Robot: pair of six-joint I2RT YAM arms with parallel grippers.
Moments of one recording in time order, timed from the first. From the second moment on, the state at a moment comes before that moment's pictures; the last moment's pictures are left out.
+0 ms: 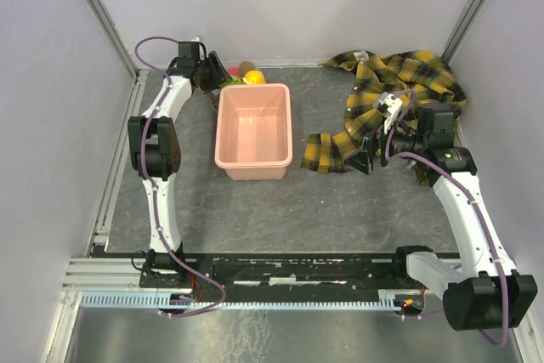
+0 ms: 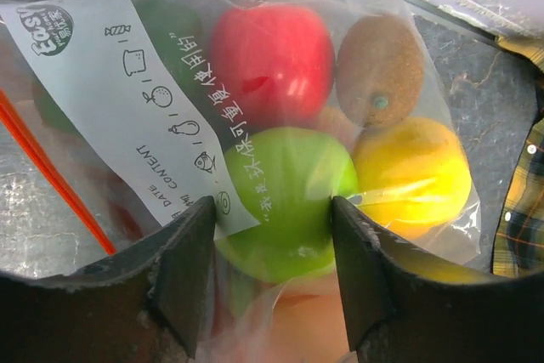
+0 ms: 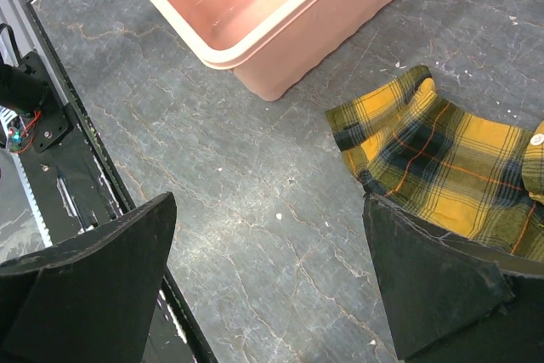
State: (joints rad) left arm -0.07 2.29 2.02 -0.40 0.24 -0.50; right arm 0.04 1.05 1.01 -0.61 -0.90 -0.24
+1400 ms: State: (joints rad) left arm 0.10 1.82 0.86 0.49 0.41 -0.90; right arm 0.04 1.05 1.01 -0.62 -0.92 -0.25
